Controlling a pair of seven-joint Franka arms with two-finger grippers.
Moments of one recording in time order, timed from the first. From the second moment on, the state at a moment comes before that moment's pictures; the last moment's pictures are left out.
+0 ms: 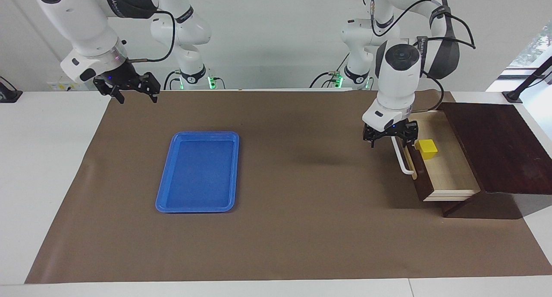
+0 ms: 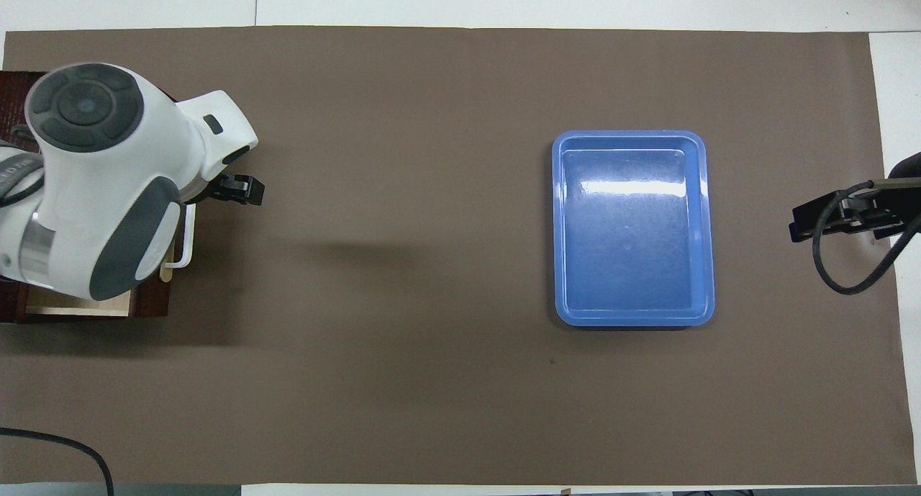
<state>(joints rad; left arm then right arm) -0.16 0.10 -0.14 -1.77 0.25 1.86 -0.18 -0.08 -0.03 0.06 -1.63 0.00 1.47 -0.02</state>
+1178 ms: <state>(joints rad) 0.11 0.10 -0.13 -1.72 0.07 1.83 -1.24 -0.09 -0.03 0.06 -1.64 0.00 1.47 -0.02</state>
